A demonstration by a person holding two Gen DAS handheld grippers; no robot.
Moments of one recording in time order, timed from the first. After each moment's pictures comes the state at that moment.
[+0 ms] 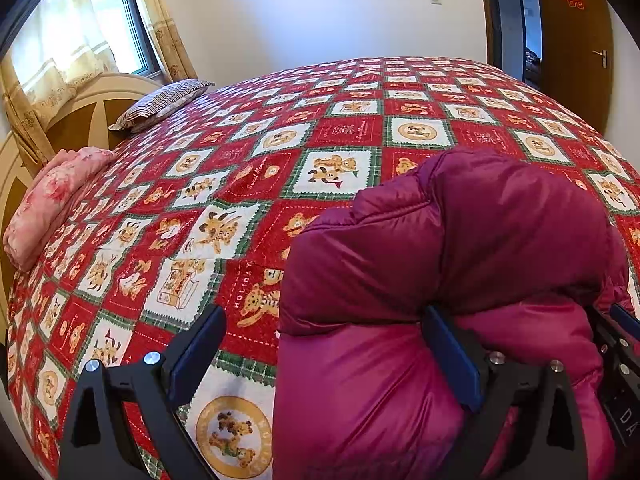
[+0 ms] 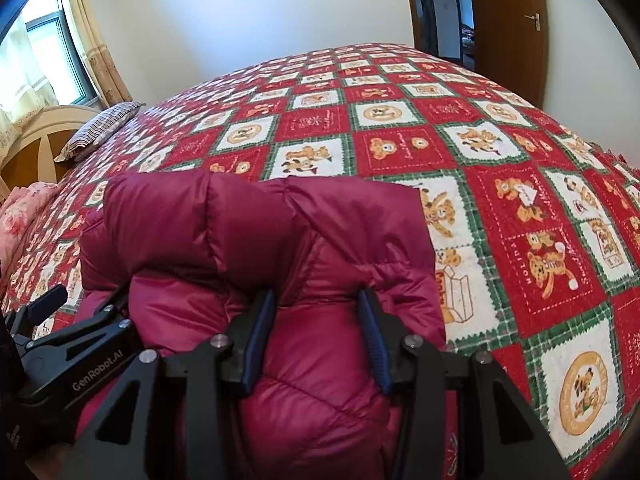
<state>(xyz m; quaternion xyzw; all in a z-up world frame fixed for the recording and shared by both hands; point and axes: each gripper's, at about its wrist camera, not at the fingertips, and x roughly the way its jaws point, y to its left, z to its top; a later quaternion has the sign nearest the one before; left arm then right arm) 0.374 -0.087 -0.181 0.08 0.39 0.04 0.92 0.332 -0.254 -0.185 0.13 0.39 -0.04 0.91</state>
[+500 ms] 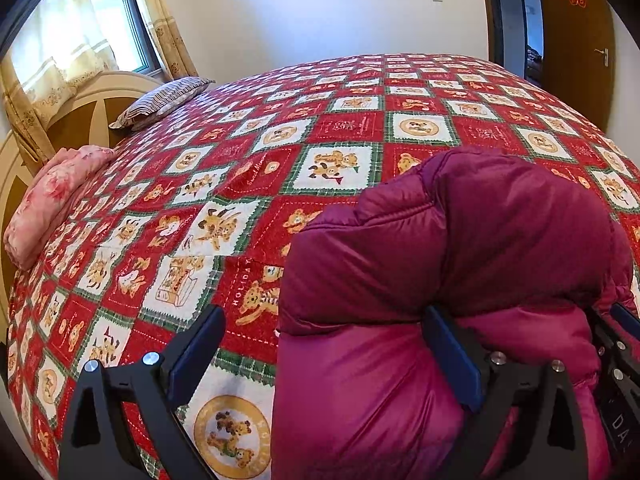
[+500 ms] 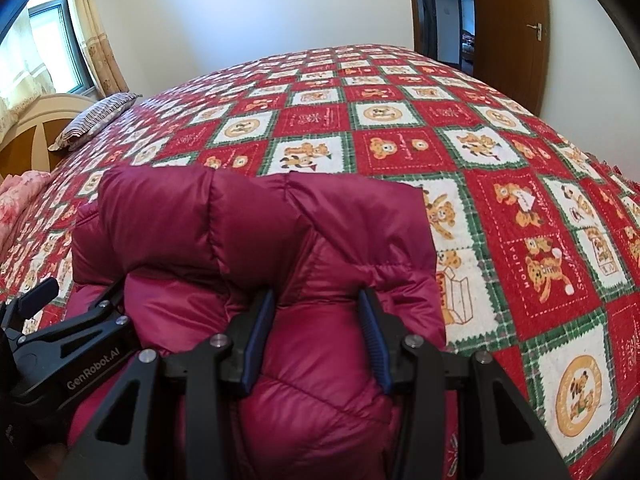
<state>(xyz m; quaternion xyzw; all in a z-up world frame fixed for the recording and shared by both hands) 0.377 -0.087 -0.185 0.08 0.40 0.05 0.91 0.335 -0.248 -0.187 0.11 0.39 -0.06 0.91</state>
